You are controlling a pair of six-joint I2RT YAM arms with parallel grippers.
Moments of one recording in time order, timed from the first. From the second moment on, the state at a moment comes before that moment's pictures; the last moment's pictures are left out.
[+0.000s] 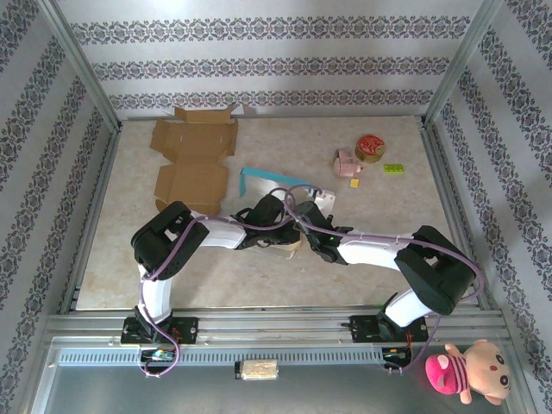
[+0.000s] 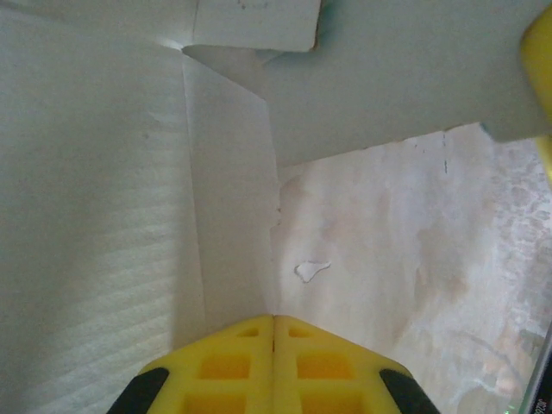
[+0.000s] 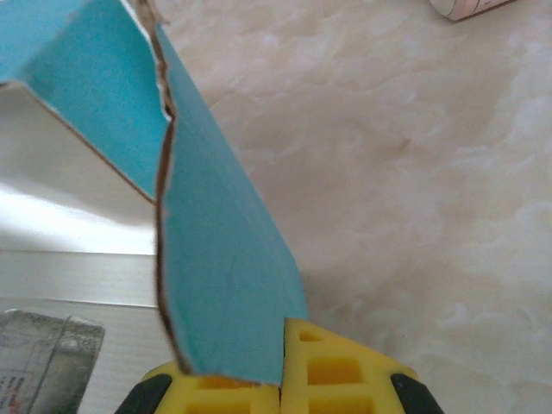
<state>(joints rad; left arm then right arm) -0.75 1.93 0.94 0.23 0.33 -0.77 0.78 1.54 0.64 0.17 0.52 0.89</state>
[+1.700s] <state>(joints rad) -0.66 1.95 1.11 0.03 0.63 -0.49 0.51 1.47 0.76 -0.20 0.27 0.31</state>
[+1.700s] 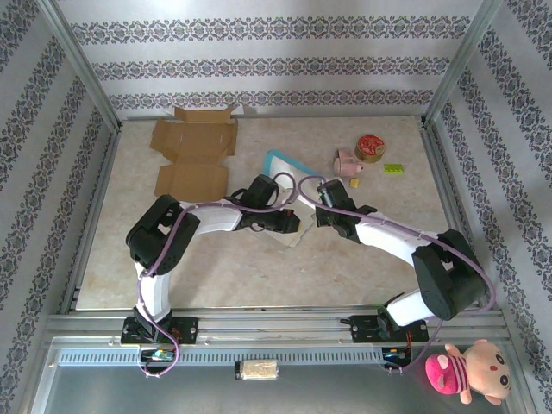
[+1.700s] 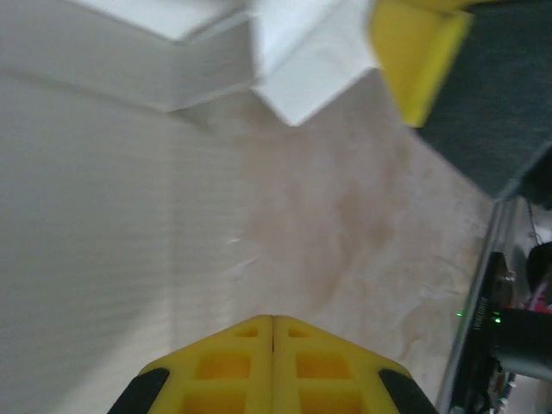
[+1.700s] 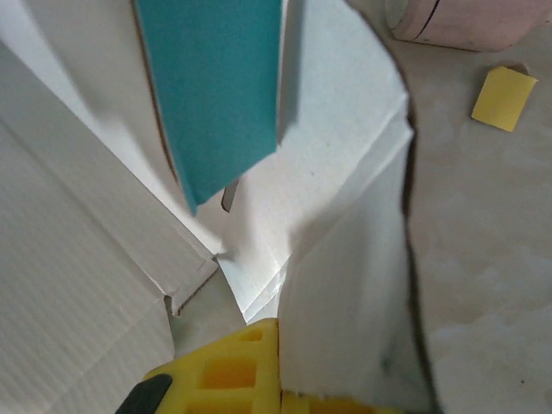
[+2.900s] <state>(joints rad) -0.67 2.13 1.17 0.25 0.65 -0.62 0.63 1.59 0.87 -0.32 0.41 0.92</state>
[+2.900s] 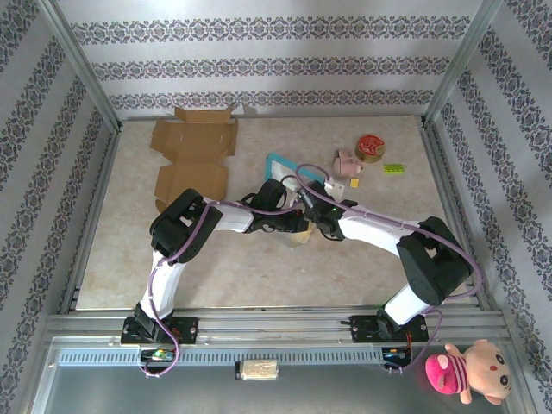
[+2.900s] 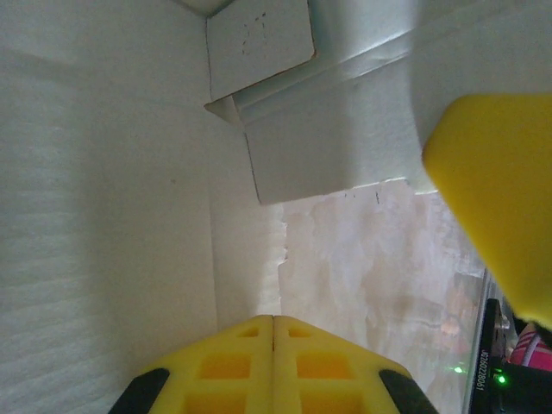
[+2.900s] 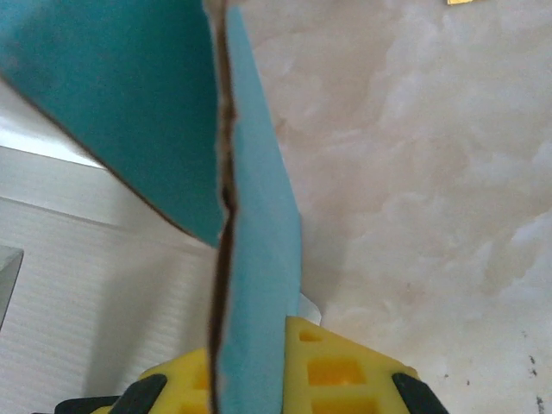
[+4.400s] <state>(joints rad) -0.37 1.66 1.37 -0.17 0.21 -0.55 0.68 1.59 0.79 -0.21 0.52 0.91</state>
